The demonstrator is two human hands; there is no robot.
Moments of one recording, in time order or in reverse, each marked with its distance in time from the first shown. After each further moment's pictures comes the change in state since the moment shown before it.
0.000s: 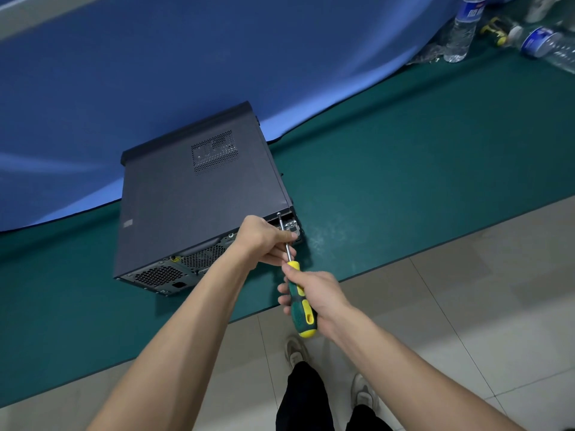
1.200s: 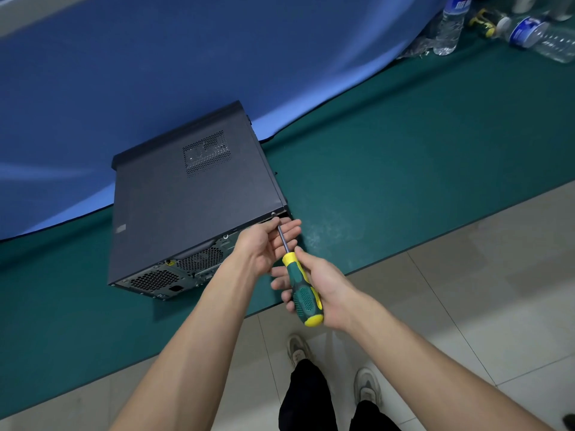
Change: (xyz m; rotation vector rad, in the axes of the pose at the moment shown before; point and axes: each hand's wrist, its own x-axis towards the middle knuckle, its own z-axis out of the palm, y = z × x) left_hand 0.001 -0.001 0.020 -0.718 -0.064 -0.122; right_hand -0.011 -0.025 -0.002 0.001 -0.130 0.168
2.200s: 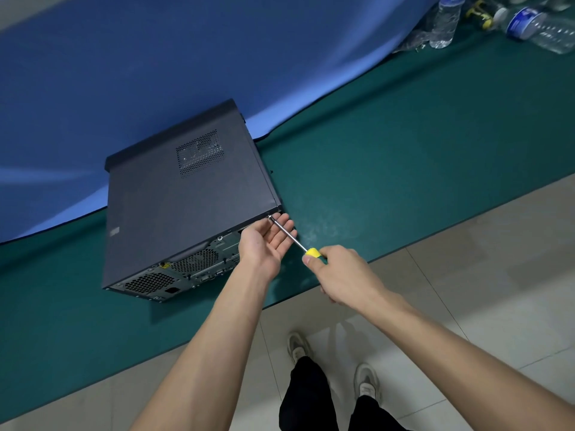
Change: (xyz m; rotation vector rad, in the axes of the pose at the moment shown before) left_hand 0.006 -0.017 0.010 -0.312 0.113 0.101; right_hand -0.008 -0.016 -0.036 -1.165 0.432 -0.420
